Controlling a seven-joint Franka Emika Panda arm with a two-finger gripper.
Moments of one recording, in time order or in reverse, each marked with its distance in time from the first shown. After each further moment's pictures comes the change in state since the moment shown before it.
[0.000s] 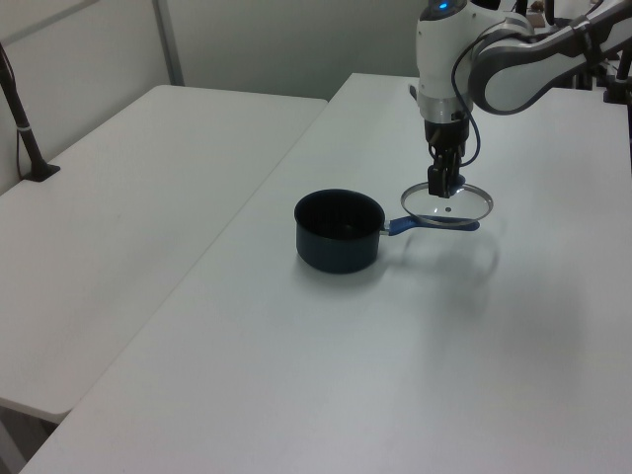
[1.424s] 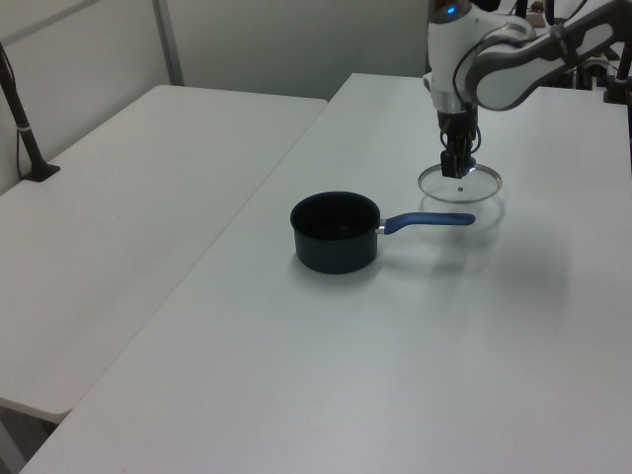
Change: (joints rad) arm -0.222 0.074 -0.001 -0.018 -0.100 0.092 -0.127
